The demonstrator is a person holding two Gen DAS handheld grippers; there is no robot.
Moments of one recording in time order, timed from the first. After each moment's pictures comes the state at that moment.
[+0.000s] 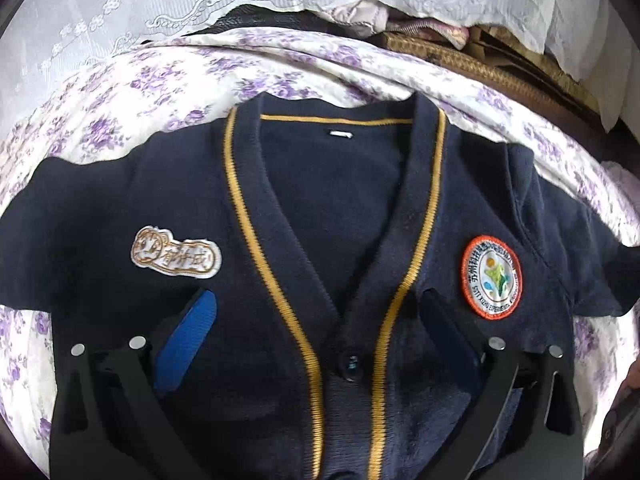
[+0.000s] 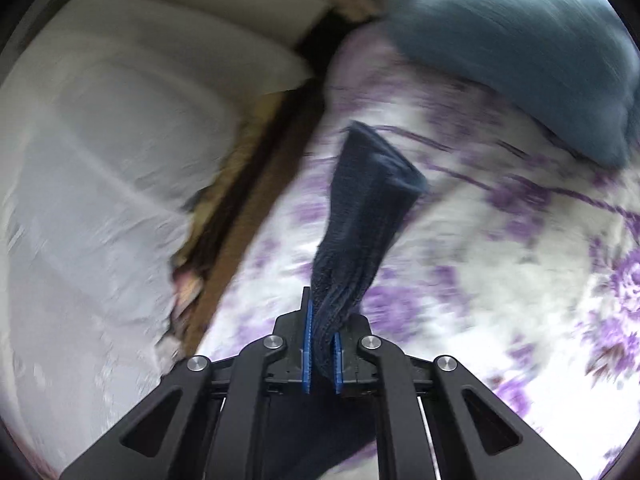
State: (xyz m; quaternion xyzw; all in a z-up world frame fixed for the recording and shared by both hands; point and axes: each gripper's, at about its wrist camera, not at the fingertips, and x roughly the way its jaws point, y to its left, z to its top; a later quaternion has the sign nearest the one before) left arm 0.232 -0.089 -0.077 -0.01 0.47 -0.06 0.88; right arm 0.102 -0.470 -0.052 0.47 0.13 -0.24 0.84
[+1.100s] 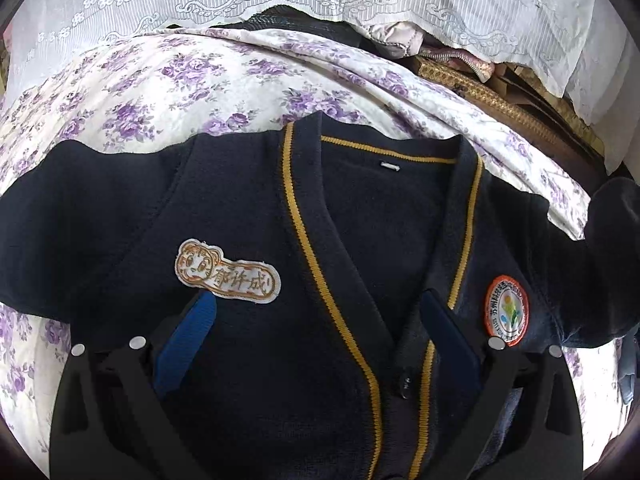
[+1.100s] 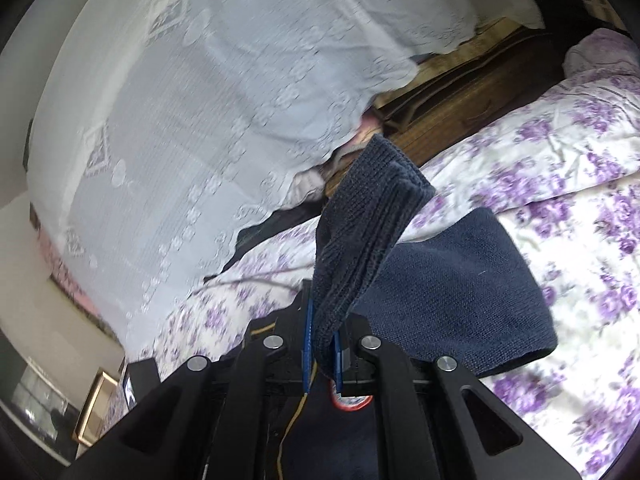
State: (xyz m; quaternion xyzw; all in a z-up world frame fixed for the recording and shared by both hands) left arm 0.245 -0.056 -0.069 -0.06 0.47 -0.04 0.88; right arm 0.153 -0.289 0.001 0.32 0.24 0.03 0.92
